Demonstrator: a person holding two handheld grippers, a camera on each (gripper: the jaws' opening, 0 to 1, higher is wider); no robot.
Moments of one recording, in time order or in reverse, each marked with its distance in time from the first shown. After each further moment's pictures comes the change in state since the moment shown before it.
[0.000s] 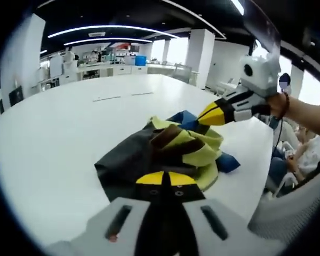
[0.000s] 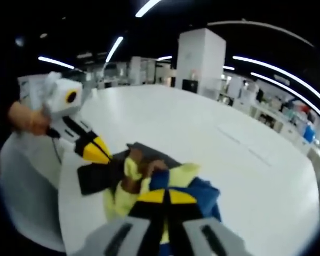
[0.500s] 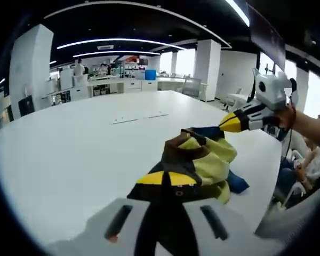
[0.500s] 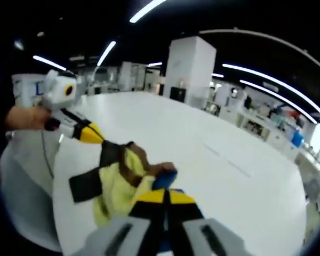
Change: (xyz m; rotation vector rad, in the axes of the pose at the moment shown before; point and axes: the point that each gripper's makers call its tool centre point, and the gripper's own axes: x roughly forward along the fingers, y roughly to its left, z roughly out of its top) left arm -0.020 0.039 0.066 0.017 -0.107 0.099; right arm -0.029 -0.042 0.033 -0.012 -0.057 -0.108
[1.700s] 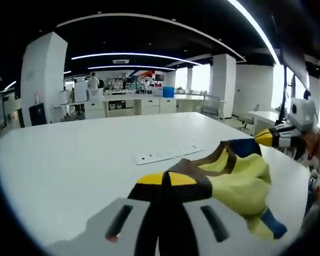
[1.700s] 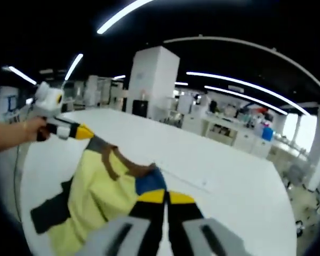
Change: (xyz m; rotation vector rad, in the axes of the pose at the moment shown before) left arm 0.113 0.112 0.091 -0.074 -0.117 0.143; right arm 0.039 -0.136 0.035 0.202 -0.104 -0.284
